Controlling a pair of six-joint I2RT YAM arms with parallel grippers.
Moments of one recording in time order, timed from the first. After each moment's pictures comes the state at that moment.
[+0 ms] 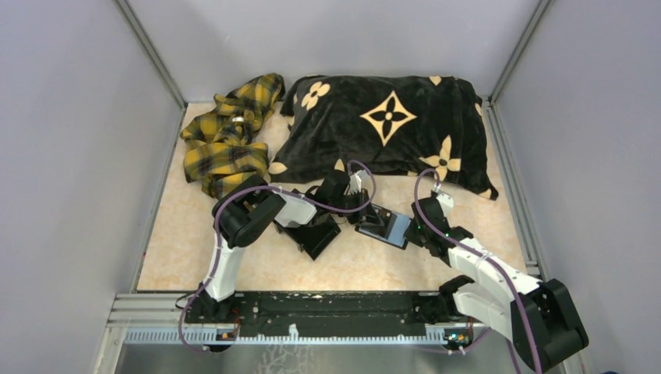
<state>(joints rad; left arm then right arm) -0.84 2.13 1.05 0.57 0.58 -0.94 0.43 0.97 0.35 -0.29 0.22 0.83</state>
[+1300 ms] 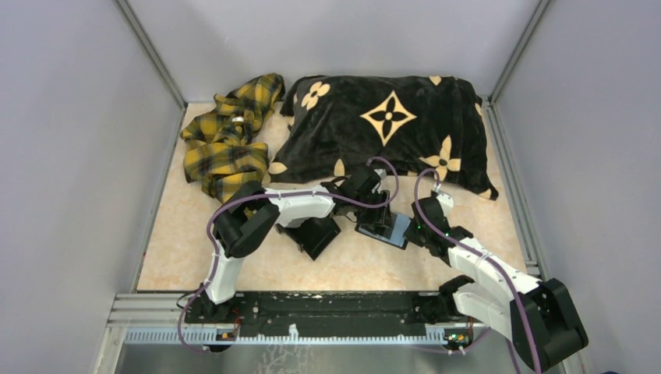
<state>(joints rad) -0.96 2.08 1.36 -0.14 0.21 -0.75 0.43 0.97 0.35 -0.29 0.21 0.83</state>
